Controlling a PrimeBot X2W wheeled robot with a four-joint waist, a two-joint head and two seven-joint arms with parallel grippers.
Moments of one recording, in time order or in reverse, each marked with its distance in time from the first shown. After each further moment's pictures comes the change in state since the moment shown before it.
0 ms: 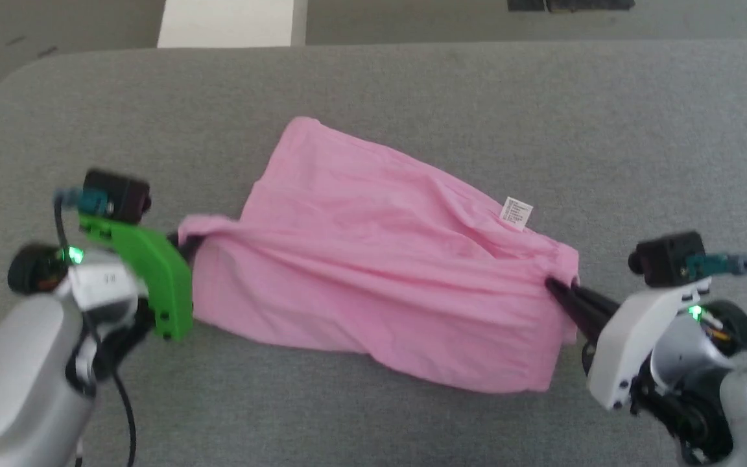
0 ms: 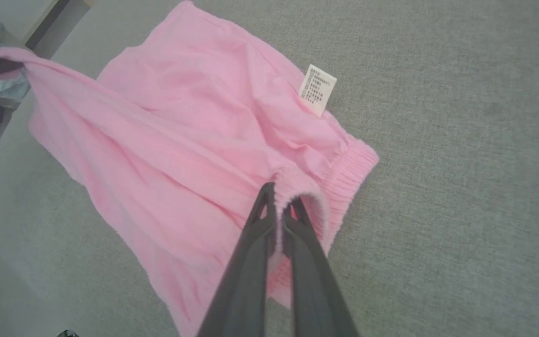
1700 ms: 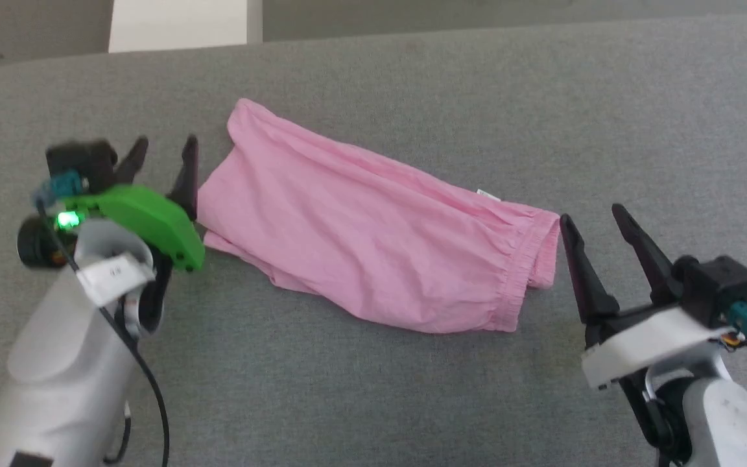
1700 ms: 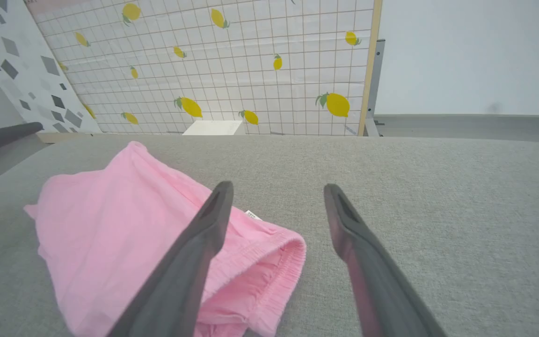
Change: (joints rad) left arm -0.231 -0.186 -0.022 0.480 0.040 0.044 -0.582; right arm -0.022 0.091 -0.044 0.129 -0.246 0.000 -0.666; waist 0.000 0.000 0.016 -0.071
